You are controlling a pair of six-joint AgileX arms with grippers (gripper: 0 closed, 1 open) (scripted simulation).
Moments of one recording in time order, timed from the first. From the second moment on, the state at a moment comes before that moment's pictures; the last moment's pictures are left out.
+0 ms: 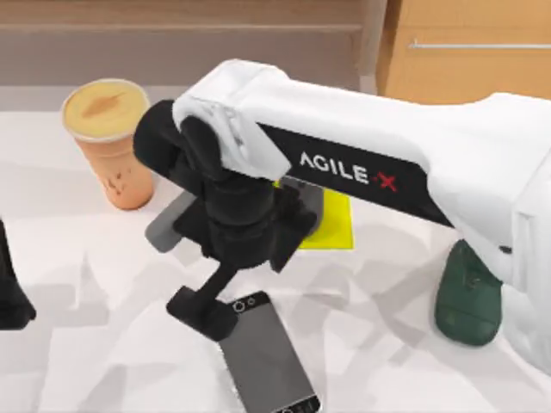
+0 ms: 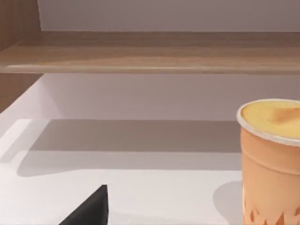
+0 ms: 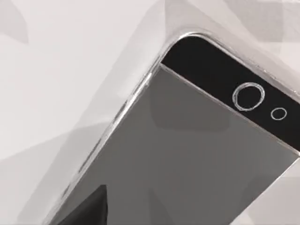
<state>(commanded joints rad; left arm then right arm) 0.00 0.00 0.00 0.00 0.00 0.00 0.90 2.37 2.05 -1.31 -0.04 -0.07</state>
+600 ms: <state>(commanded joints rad) 0.00 0.00 0.00 0.00 0.00 0.00 0.98 2.14 1.73 -1.16 0.00 0.59</state>
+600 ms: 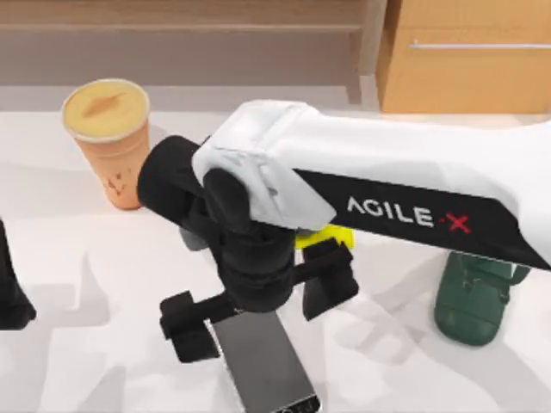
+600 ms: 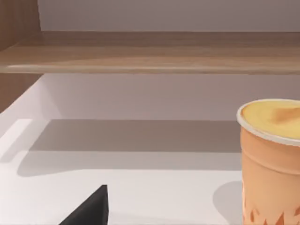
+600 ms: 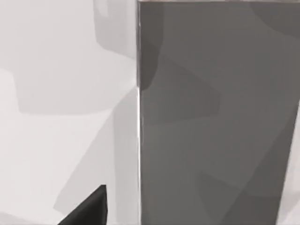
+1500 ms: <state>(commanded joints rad) 0.00 0.00 0.00 0.00 0.00 0.00 0.99 2.22 1.58 -0.93 0.00 0.60</state>
